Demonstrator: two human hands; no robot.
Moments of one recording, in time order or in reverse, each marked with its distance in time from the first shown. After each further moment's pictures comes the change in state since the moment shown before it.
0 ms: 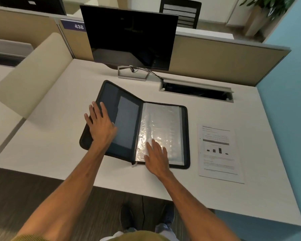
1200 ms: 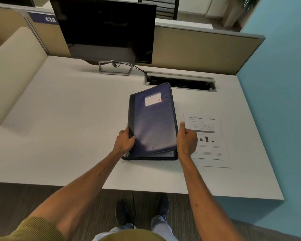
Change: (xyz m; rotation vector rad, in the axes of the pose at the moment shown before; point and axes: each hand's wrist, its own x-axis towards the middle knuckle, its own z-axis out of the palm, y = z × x) left_hand -0.068 0.091 0.042 -0.543 -0.549 0.054; right_hand -0.011 0.083 -0.087 0.878 0.743 0.807
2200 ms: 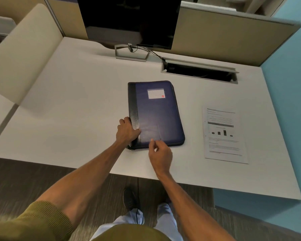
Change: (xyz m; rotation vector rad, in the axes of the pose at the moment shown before) left_hand 0.004 -0.049 -0.030 0.088 0.094 -0.117; right_hand -0.141 0.078 0.086 -0.159 -0.274 -0.514
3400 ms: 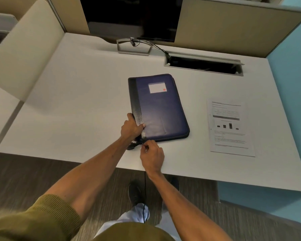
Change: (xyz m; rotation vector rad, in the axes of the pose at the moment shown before) left_hand 0.000 -0.013 0.006 -0.048 -0.032 -0.016; right_hand -0.036 -0.012 0.046 -0.182 -0.132 0.013
